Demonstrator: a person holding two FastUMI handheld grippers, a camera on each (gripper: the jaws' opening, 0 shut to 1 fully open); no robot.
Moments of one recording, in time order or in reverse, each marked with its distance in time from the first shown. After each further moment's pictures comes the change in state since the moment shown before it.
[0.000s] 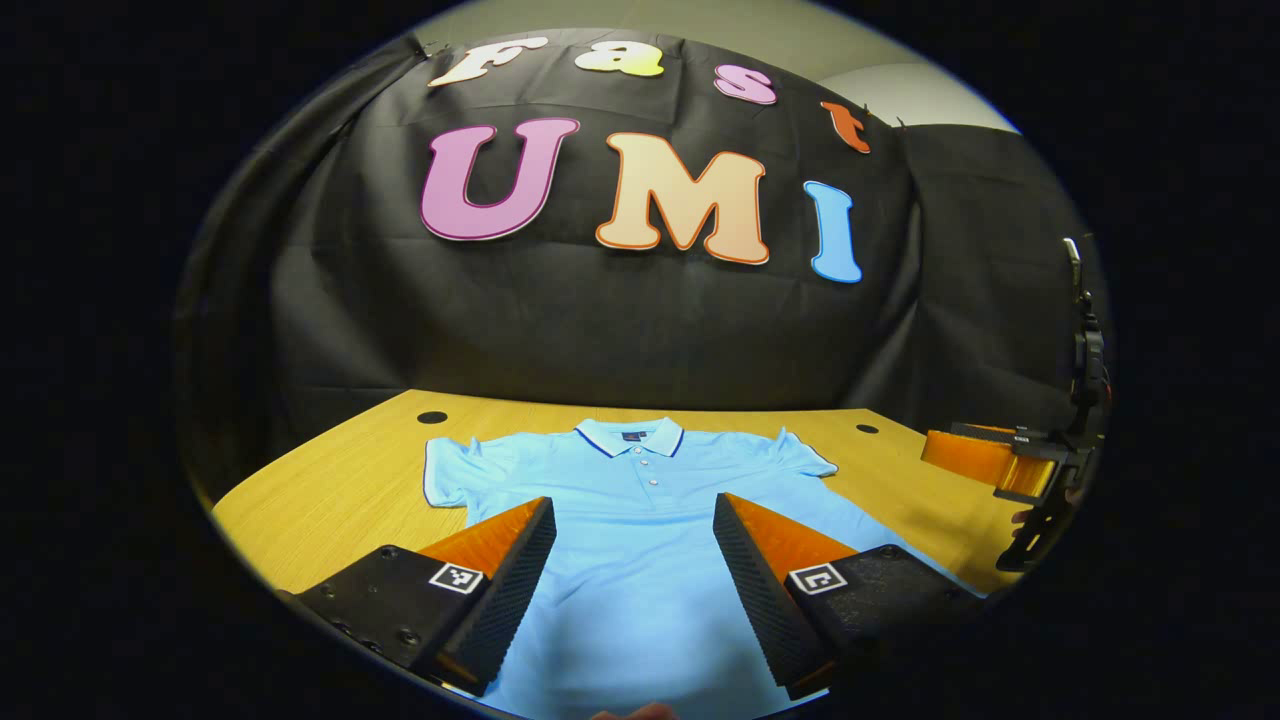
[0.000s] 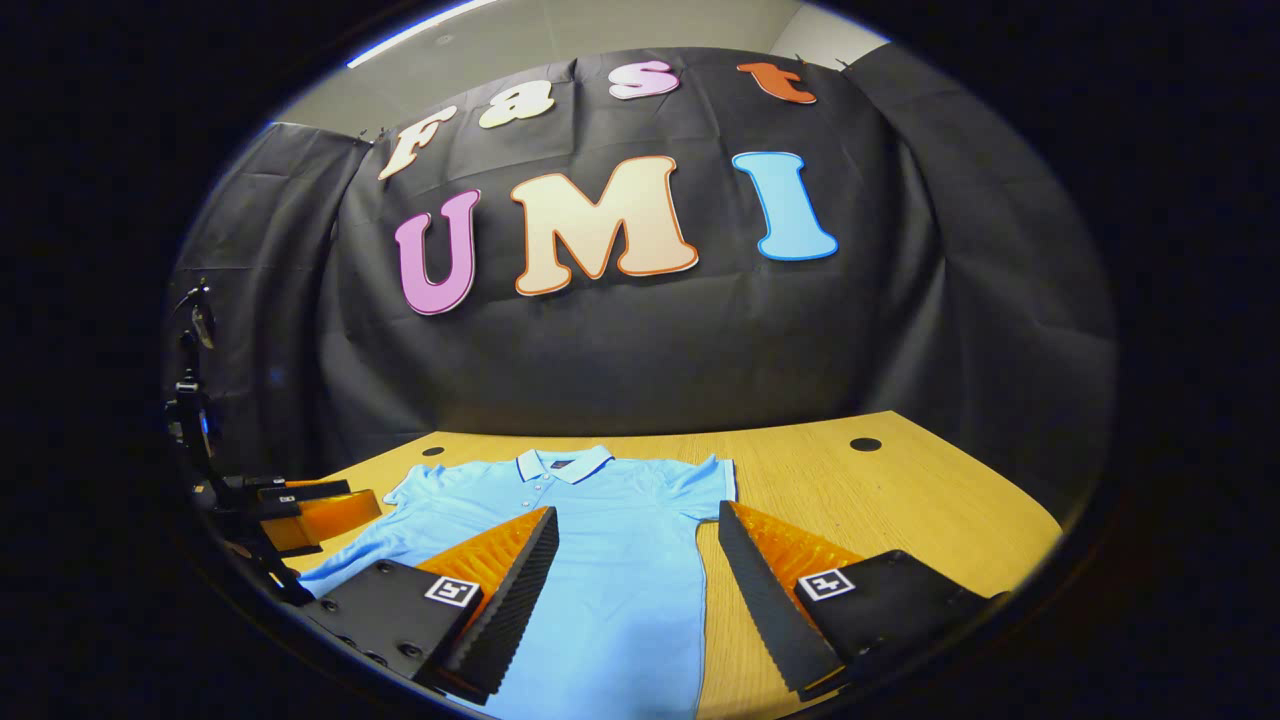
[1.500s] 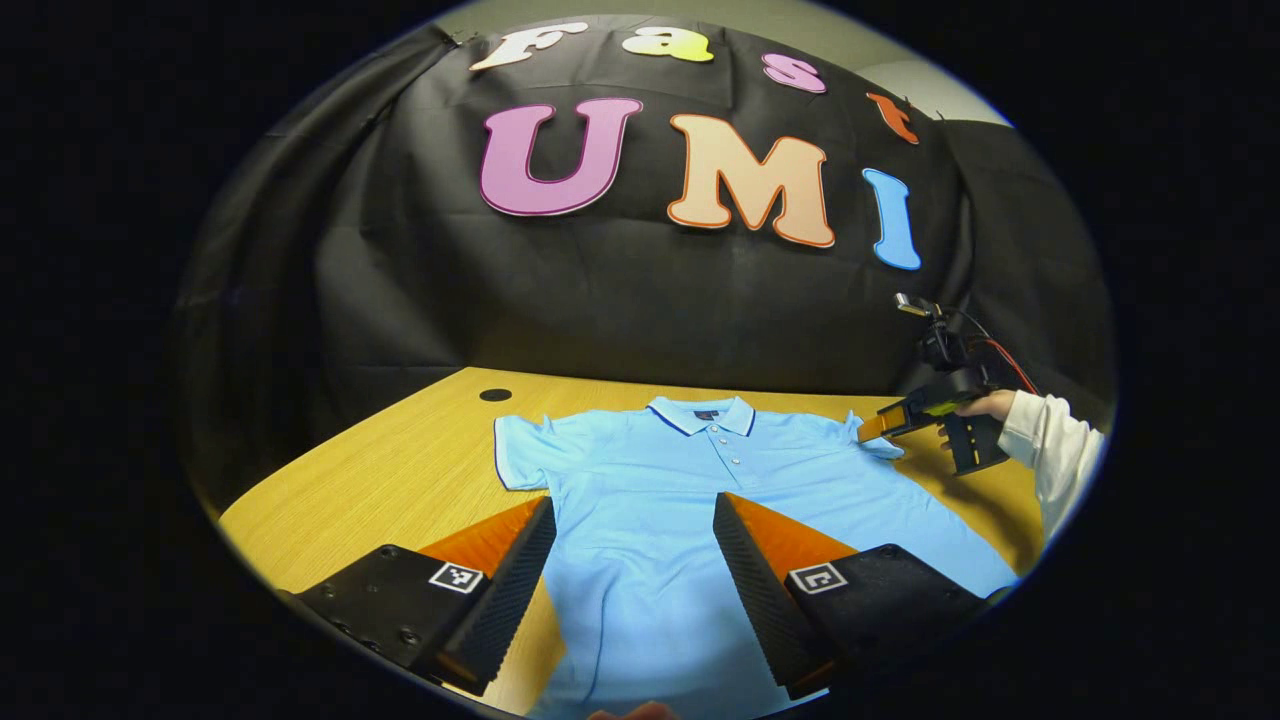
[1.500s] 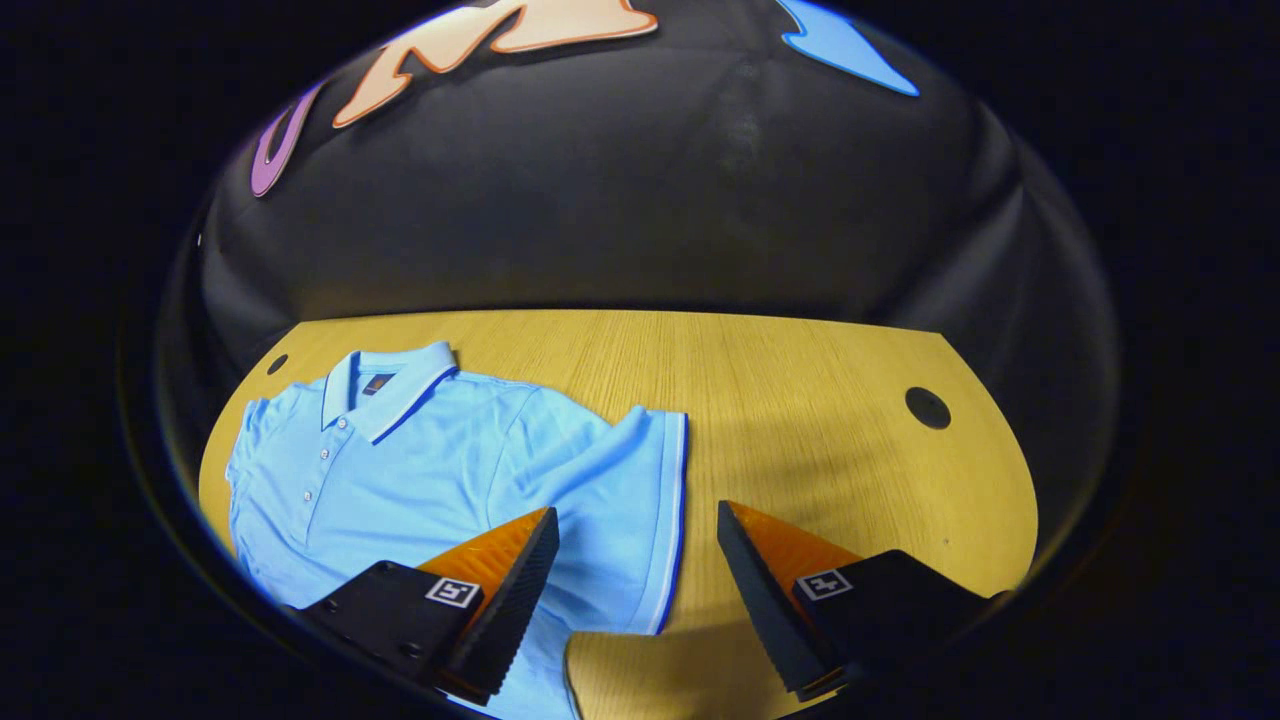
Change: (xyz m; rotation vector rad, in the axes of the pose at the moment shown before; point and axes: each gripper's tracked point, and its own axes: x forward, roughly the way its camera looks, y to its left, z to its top) left arm -0.001 0.061 -0.015 -0.017 0.059 0.111; right arm 0.241 -0.101 -0.088 -0.041 0.542 -0.160
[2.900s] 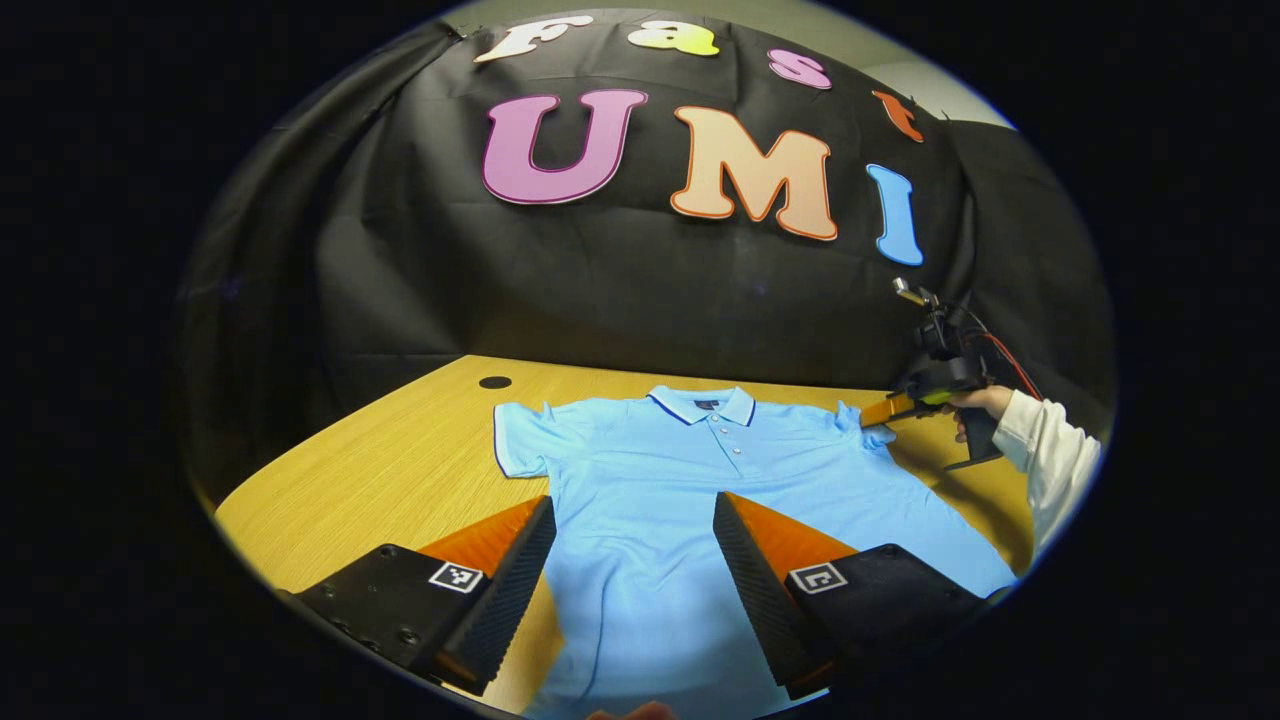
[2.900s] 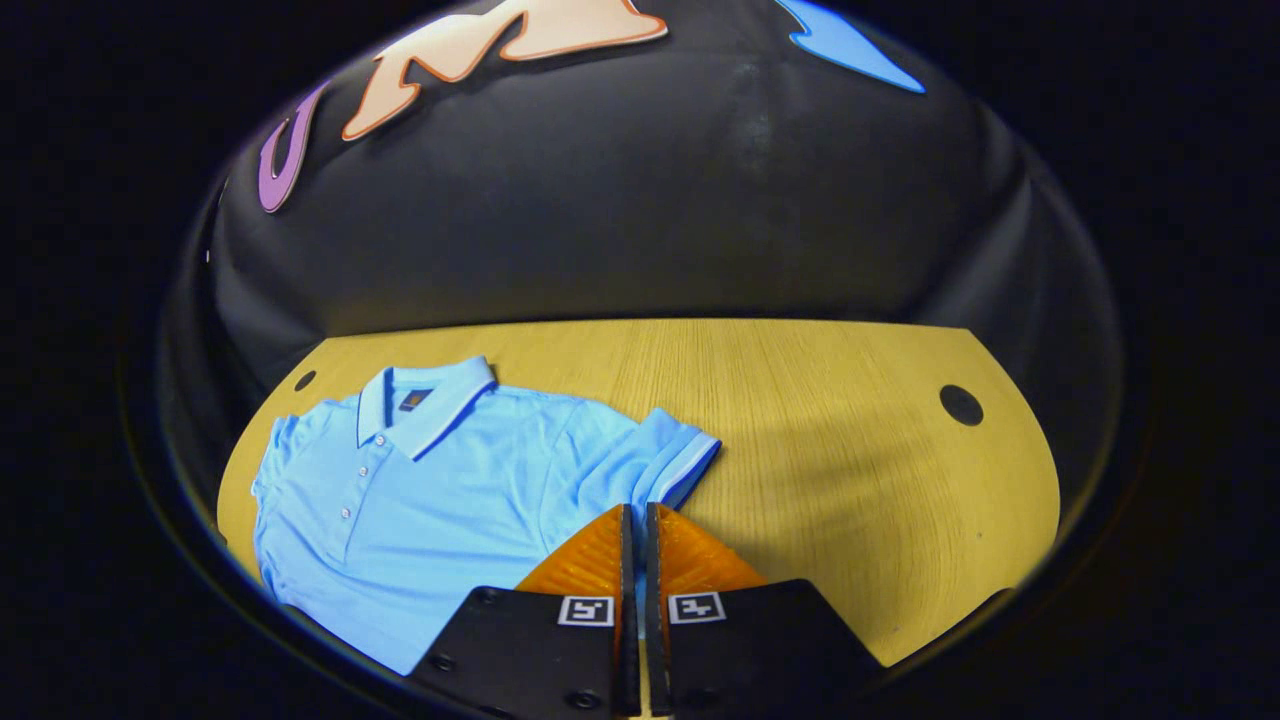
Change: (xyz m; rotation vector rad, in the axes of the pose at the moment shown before) left arm -0.003 0.006 -0.010 -0.014 0.030 0.005; right arm -0.018 0.043 0.026 0.007 -0.078 0.089
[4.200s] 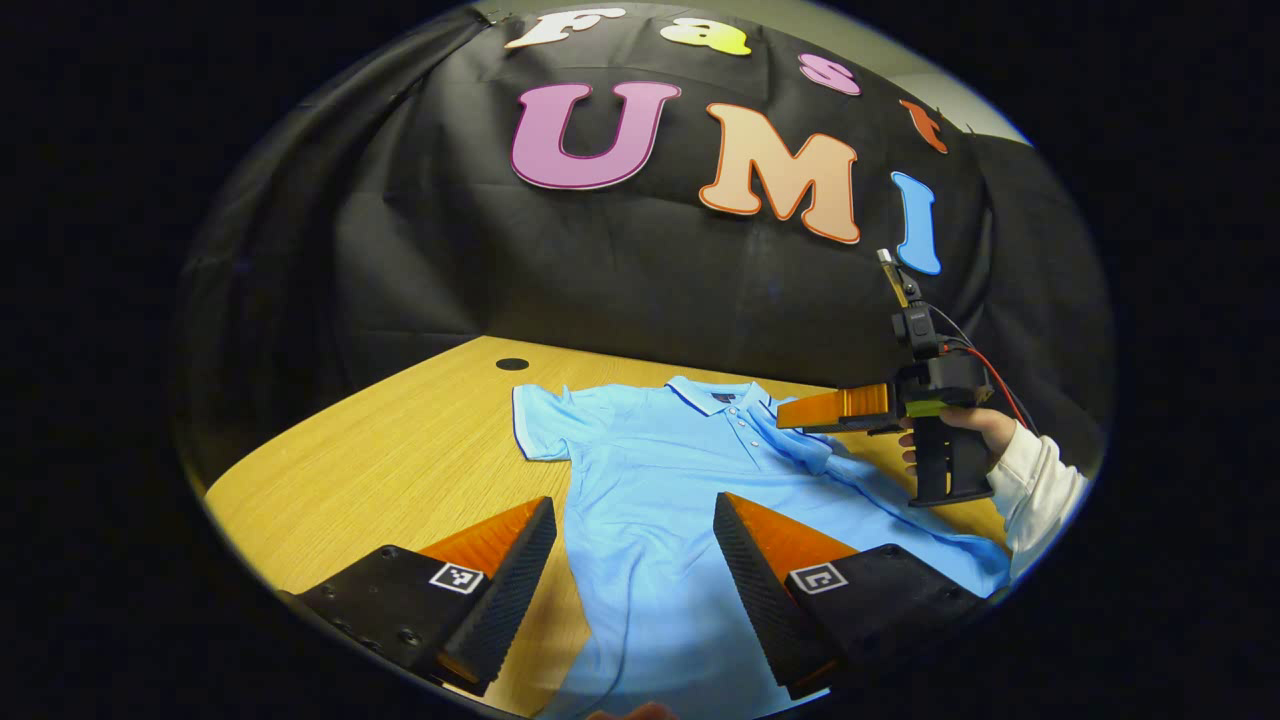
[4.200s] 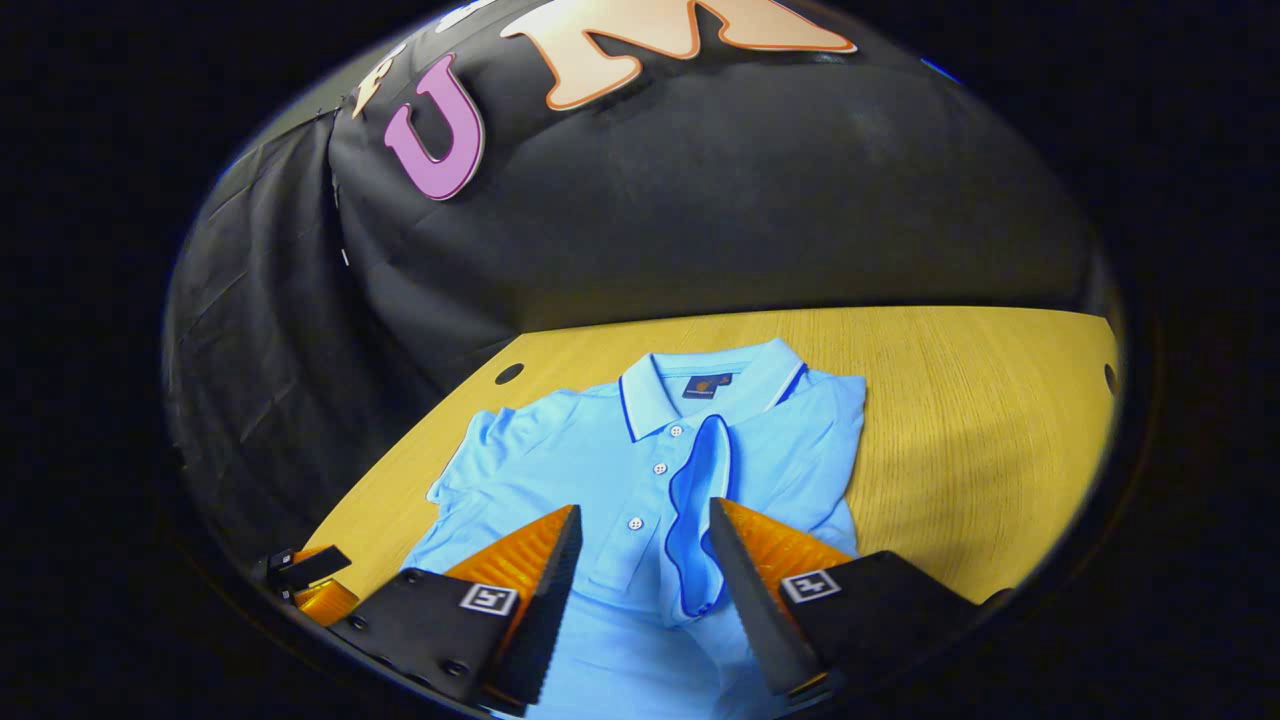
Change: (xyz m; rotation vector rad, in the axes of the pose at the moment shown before) left arm 0.002 0.021 -0.011 -0.079 0.027 0.020; right arm -0.043 0.202 -0.040 -0.002 0.020 0.475
